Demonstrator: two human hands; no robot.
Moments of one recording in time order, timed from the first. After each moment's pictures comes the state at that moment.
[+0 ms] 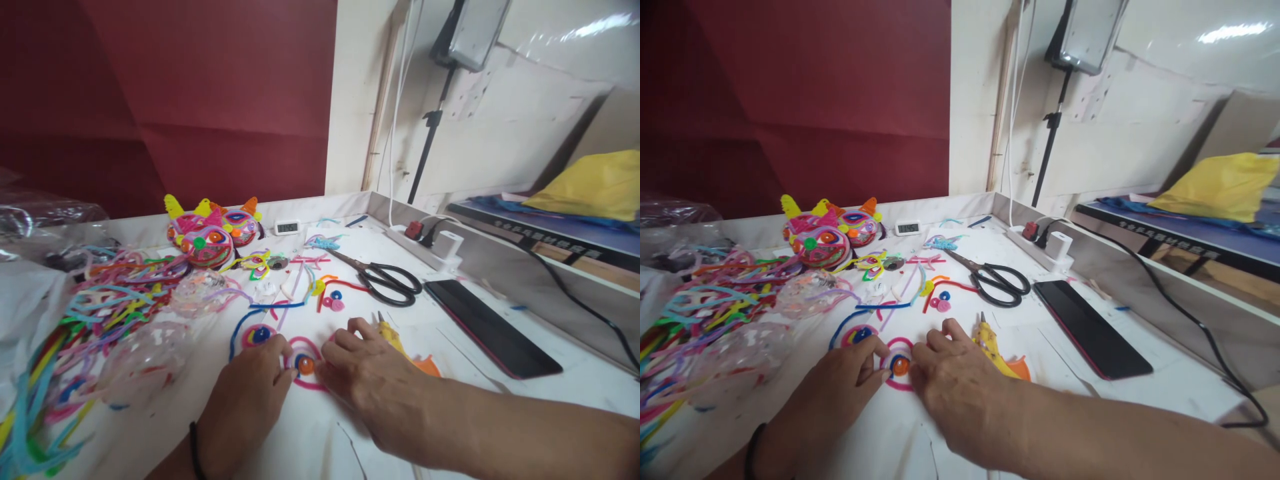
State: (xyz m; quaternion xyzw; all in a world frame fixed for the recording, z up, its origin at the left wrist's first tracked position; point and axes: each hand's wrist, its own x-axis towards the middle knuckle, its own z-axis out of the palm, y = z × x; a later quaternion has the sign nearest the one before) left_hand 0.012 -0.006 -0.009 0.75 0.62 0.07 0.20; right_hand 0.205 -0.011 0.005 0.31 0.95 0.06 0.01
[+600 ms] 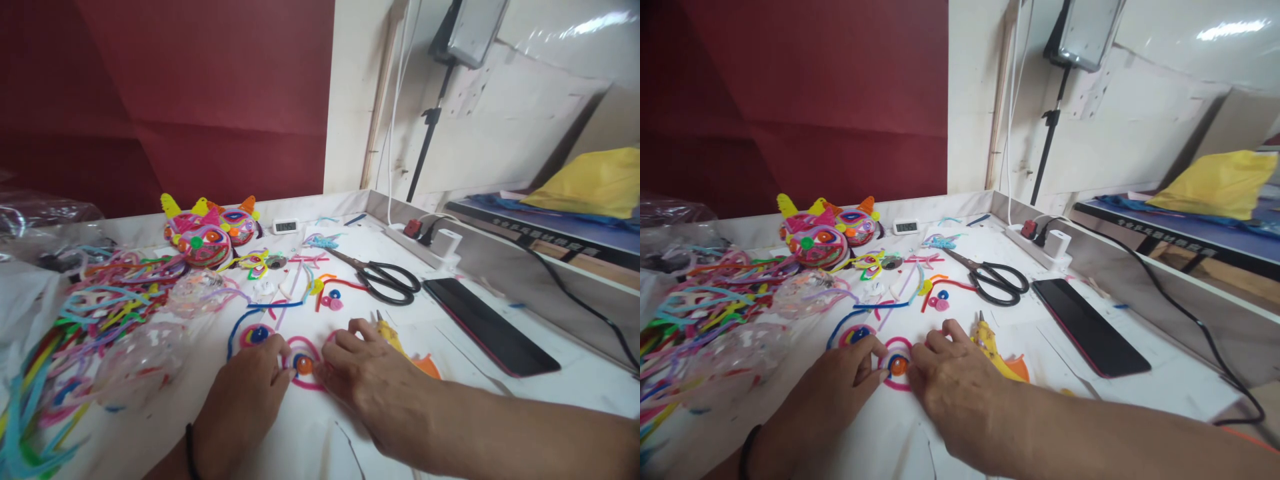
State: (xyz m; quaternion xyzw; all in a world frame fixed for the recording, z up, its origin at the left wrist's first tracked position) left_hand 0.014 -0.005 -0.006 0.75 0.63 0.06 0.20; right_hand 0.207 -0.013 0.005 0.31 0.95 0.06 0.00
